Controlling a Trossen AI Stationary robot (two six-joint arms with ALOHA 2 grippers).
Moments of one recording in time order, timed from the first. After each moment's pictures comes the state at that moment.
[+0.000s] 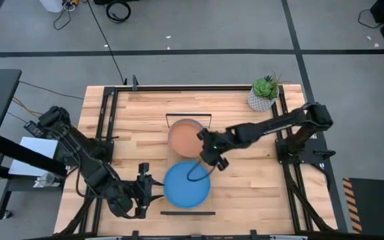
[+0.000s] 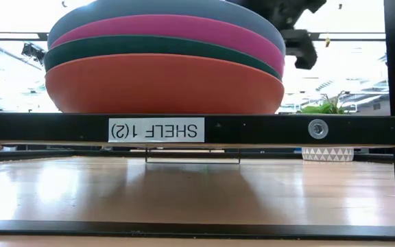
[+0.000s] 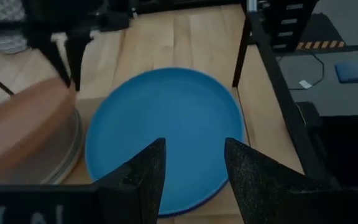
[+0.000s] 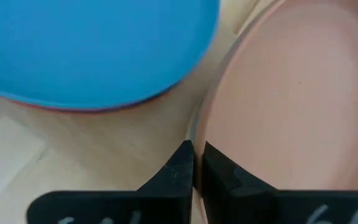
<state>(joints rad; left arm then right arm) -0.81 1.40 1.12 -0.46 -0.70 -0.46 0.13 1.65 1.15 -0.42 0.05 -0.59</state>
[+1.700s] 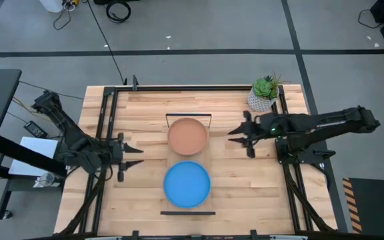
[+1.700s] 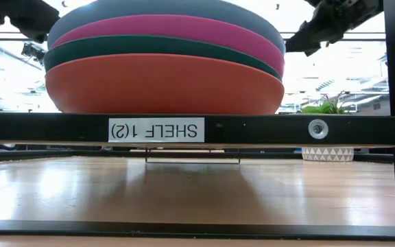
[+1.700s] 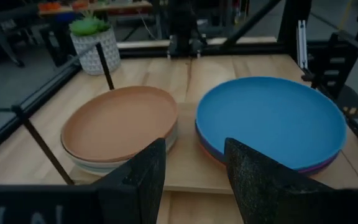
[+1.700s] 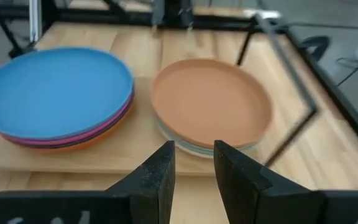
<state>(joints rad) -0.82 0.64 0.45 -0.23 -0.91 -0.31 0.05 0.86 0.63 -0.24 0.09 -0.03</state>
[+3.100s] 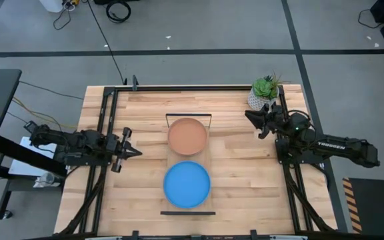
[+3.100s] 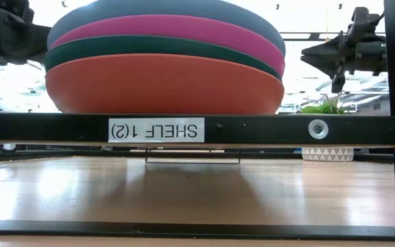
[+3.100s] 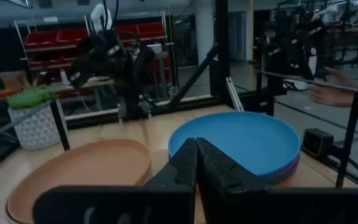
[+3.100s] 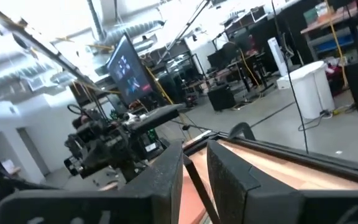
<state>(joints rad) -0.22 0.01 0.01 0.08 -0.02 0.10 -0.40 0.30 0.01 0.52 -0.03 0.43</state>
